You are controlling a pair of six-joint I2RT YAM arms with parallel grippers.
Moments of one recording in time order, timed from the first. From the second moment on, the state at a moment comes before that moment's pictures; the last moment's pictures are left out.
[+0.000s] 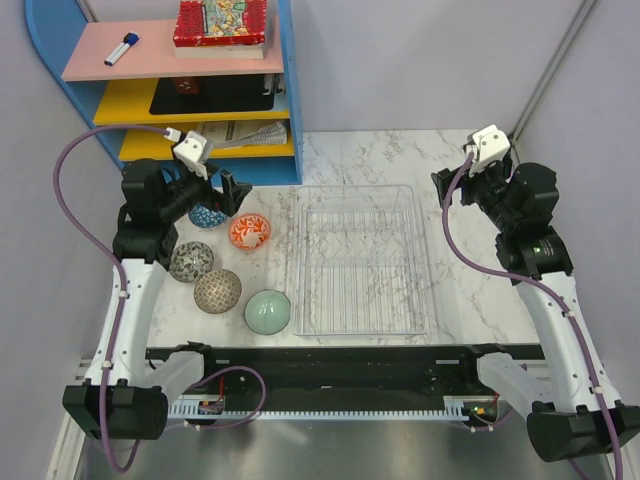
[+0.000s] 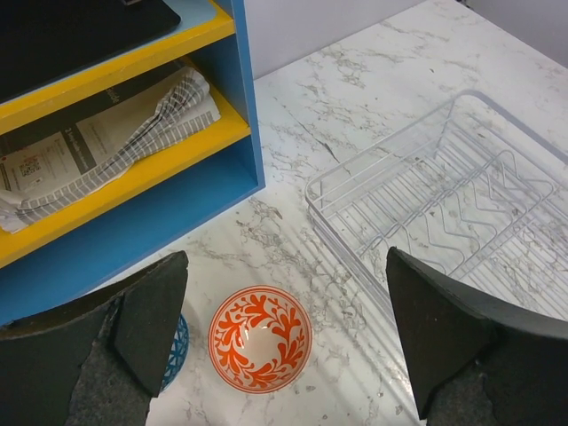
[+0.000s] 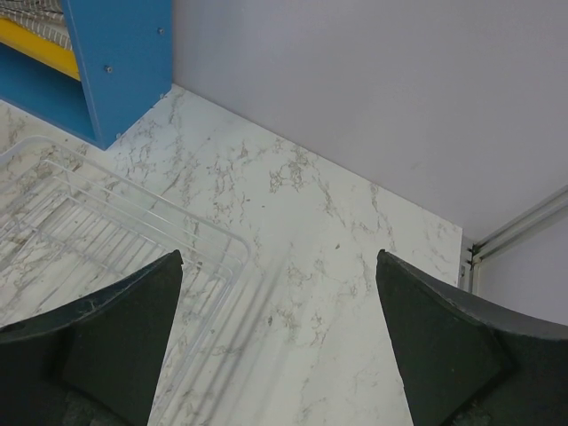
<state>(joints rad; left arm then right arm) -0.01 1.04 1.12 -0.28 0.58 0.14 0.12 0.96 1.11 -0.26 -0.23 -0.28</state>
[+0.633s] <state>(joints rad) 0.03 1.40 1.14 -0.32 0.34 0.21 0.13 1.02 1.11 -0.27 -0.22 -0.35</state>
